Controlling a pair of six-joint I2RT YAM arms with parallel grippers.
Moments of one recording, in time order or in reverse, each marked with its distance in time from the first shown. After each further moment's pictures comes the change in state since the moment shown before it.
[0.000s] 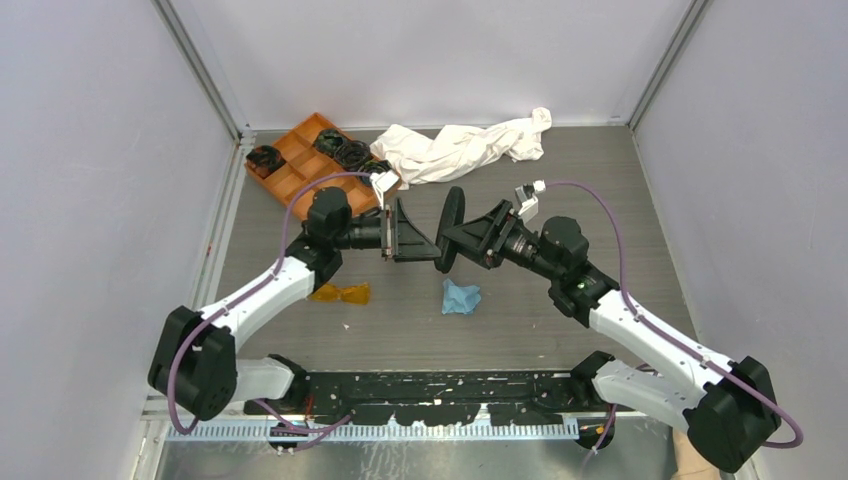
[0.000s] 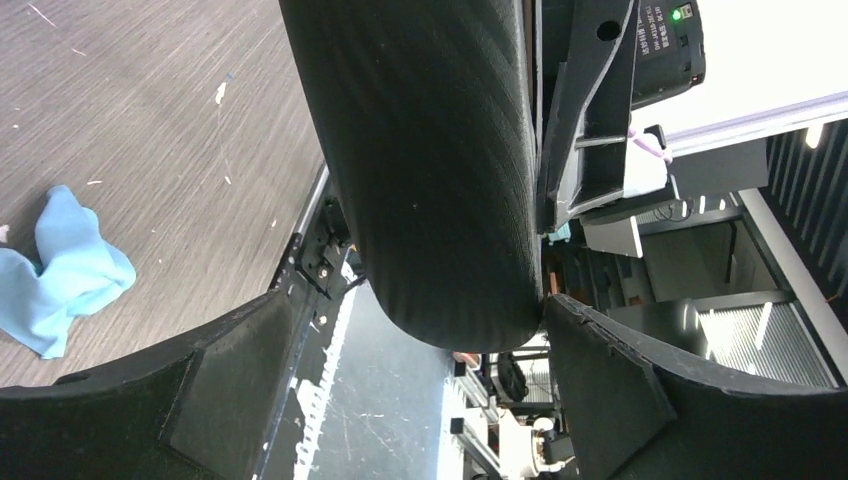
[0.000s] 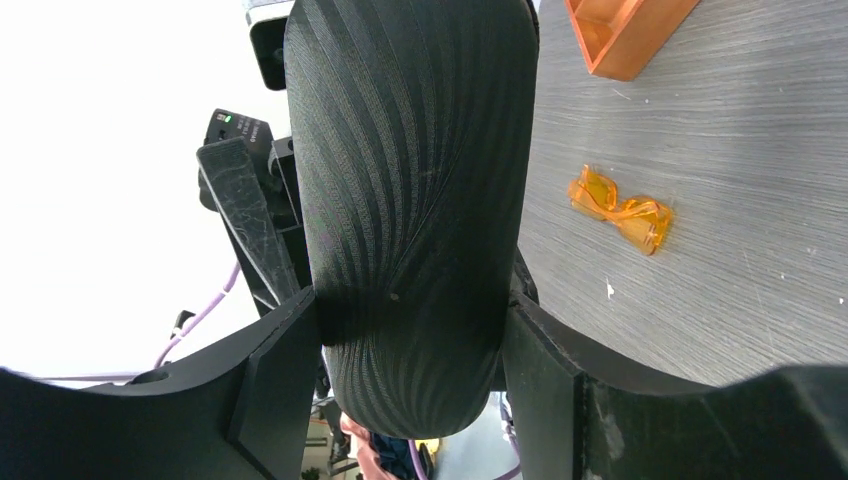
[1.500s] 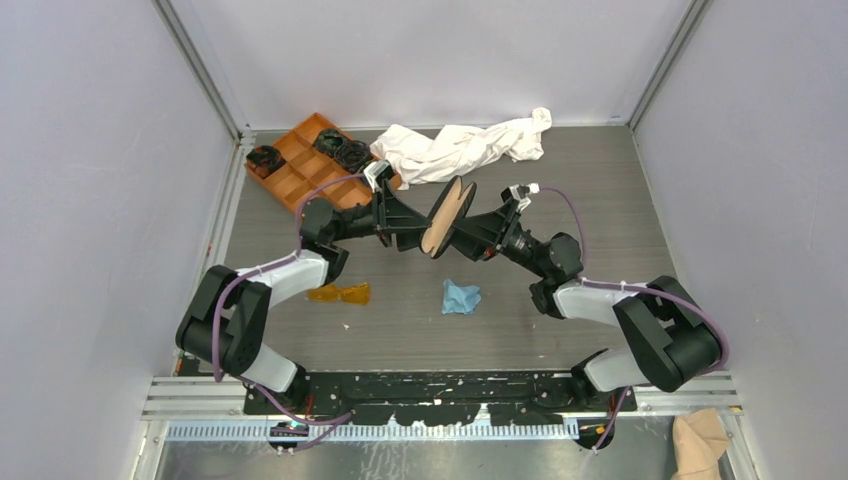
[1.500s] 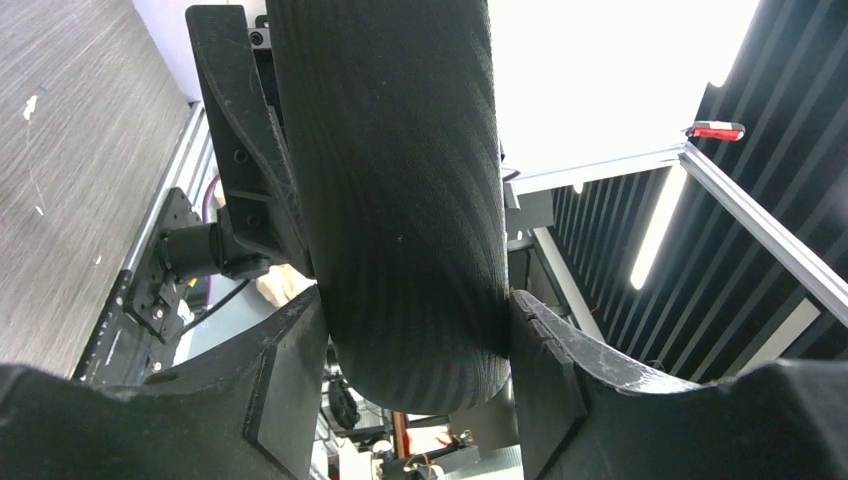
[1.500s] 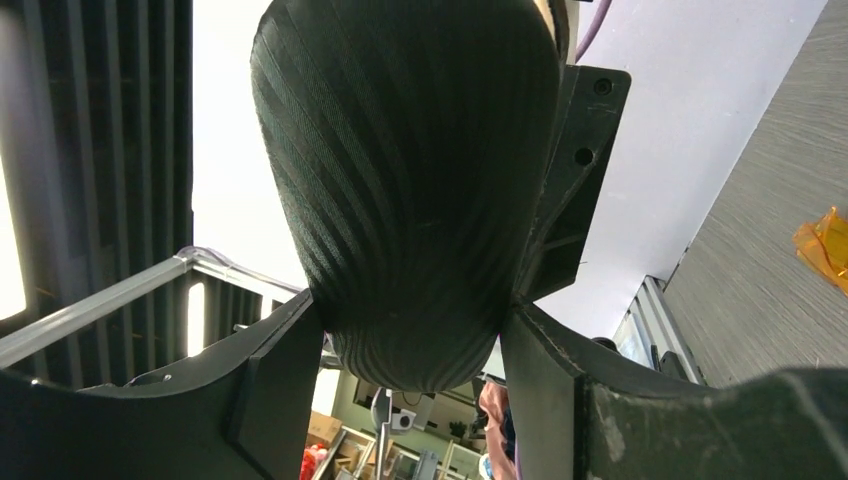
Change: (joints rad) left arm 0.079 0.232 -0.067 0.817 0.053 -0.749; right arm -0.114 0.438 -0.212 1.158 -0.208 0.442
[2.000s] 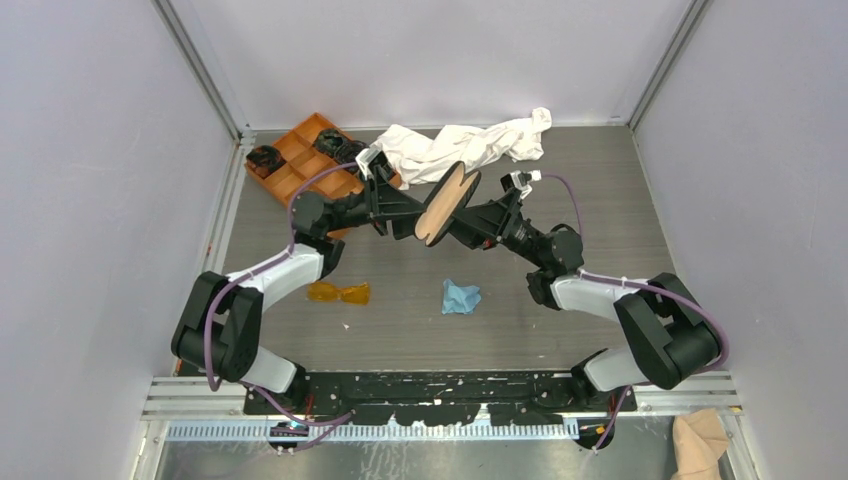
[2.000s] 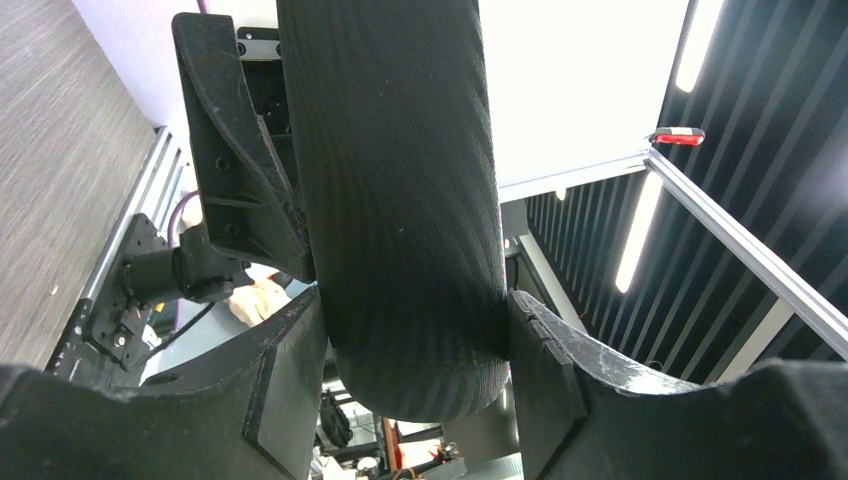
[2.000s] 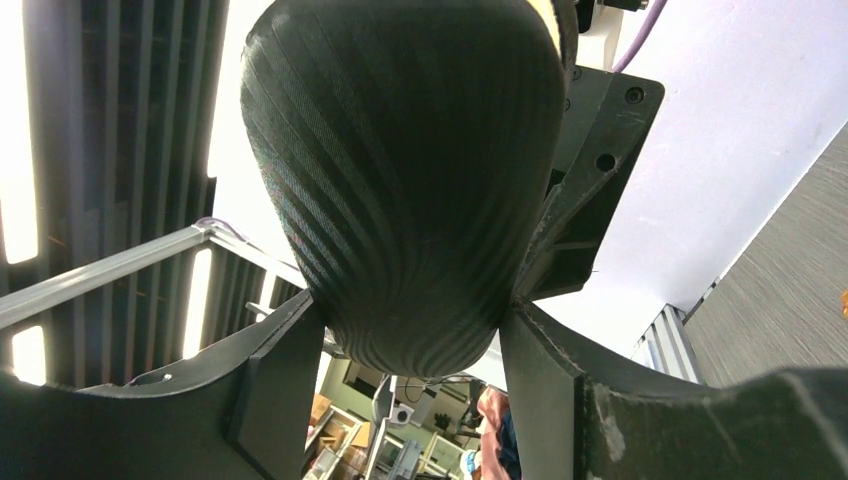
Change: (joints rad) left arm 0.029 -0.038 0.067 0.003 -0.016 -0.087; right arm 0.000 0.018 0.087 0.053 -0.015 -0.004
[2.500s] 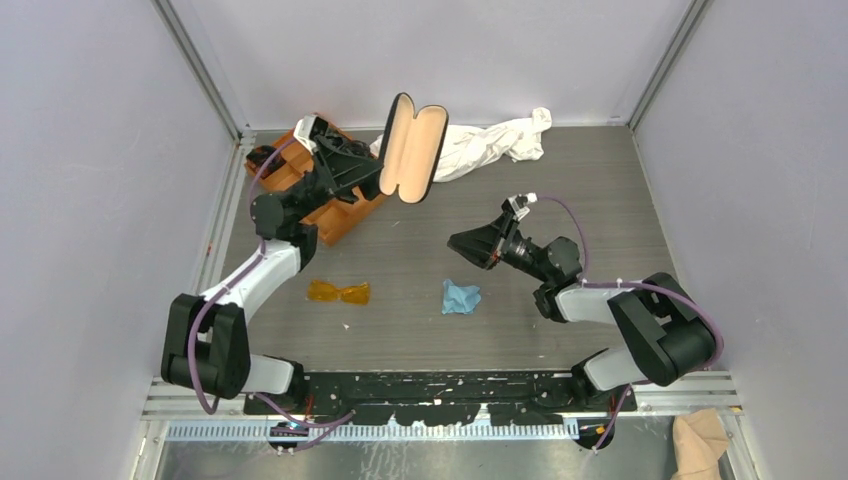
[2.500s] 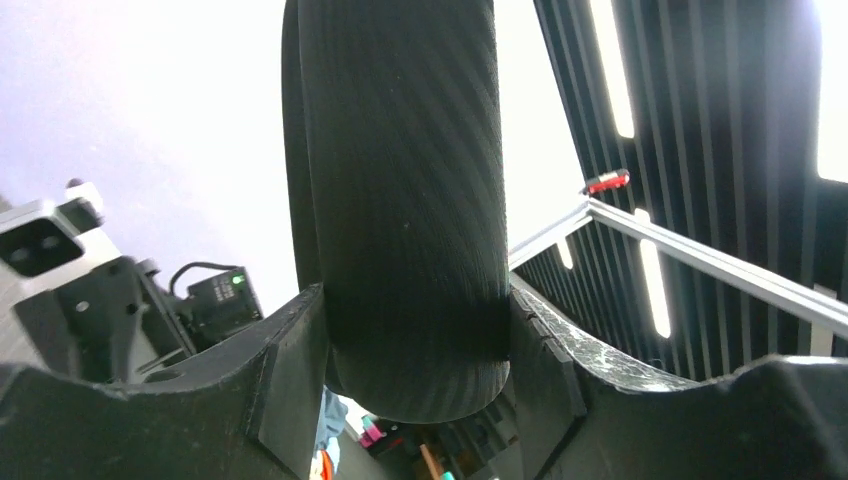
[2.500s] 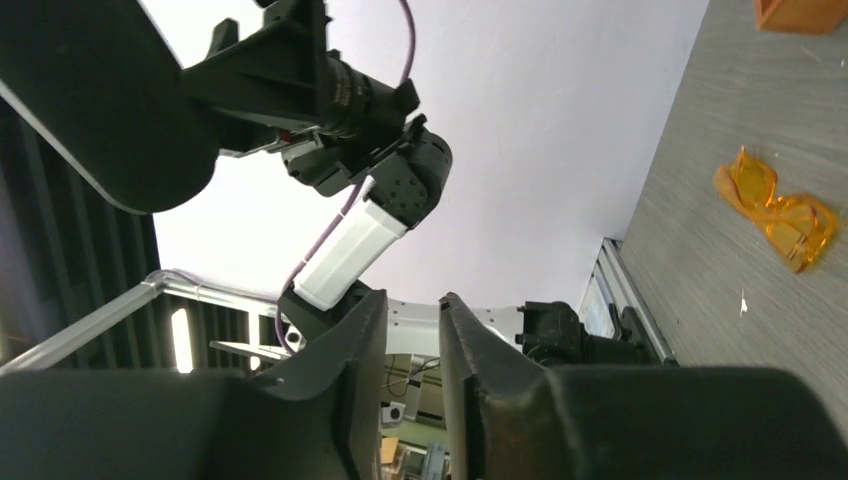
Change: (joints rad) left arm 0.143 -0.086 0.056 0.124 -0.187 -0.053; right arm -0.026 0.014 -0.129 -0.081 -0.040 -0.005
